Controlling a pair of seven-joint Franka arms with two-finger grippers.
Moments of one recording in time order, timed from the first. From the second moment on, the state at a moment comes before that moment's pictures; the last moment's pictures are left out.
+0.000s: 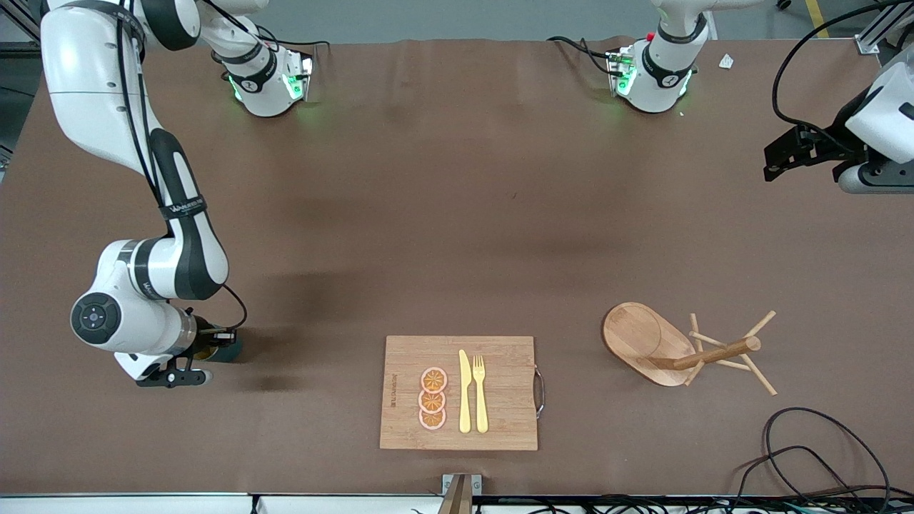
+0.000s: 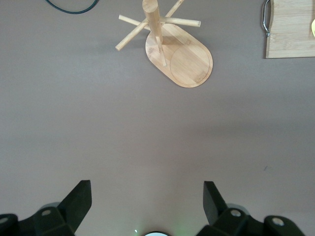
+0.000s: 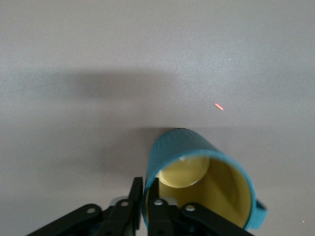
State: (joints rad) left arm 0.03 0.01 -0.15 -1.49 0.03 1.46 -0.06; right arm 0.09 0.71 -0.07 -1.47 0.03 2.12 -0.01
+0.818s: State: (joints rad) left arm 0.03 0.01 -0.18 -1.49 0.04 1.45 -0.06; right arm 0.08 0.43 -0.07 -1.42 0.03 1.98 -0.01
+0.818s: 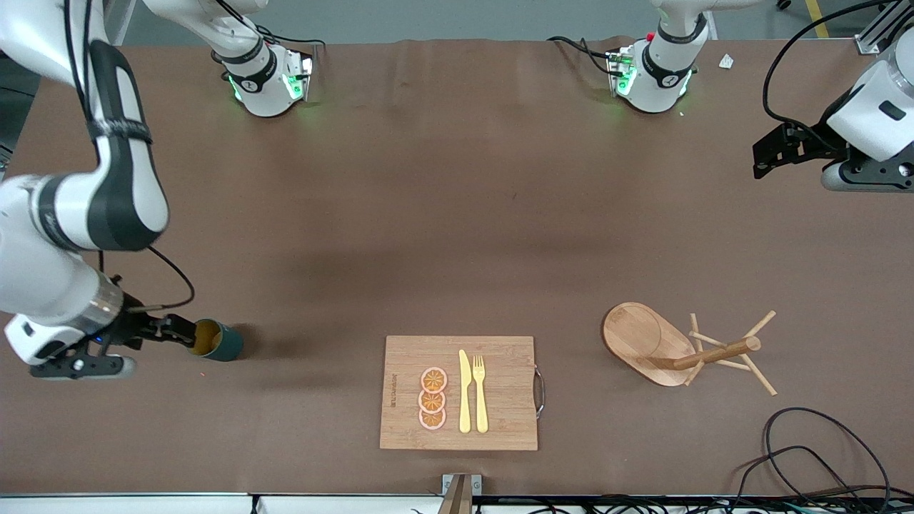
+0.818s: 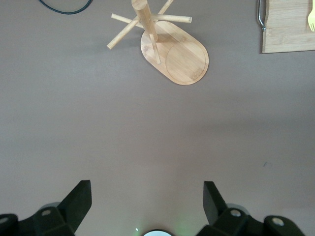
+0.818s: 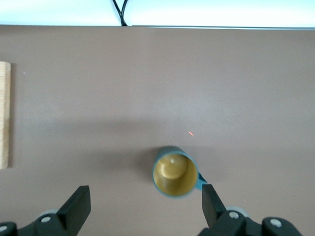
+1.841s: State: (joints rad) left arm 0.03 -0.05 -0.18 -1.56 0.04 1.46 -0.08; right arm 0.05 -0.03 -0.07 -1.64 0.03 1.74 0.11
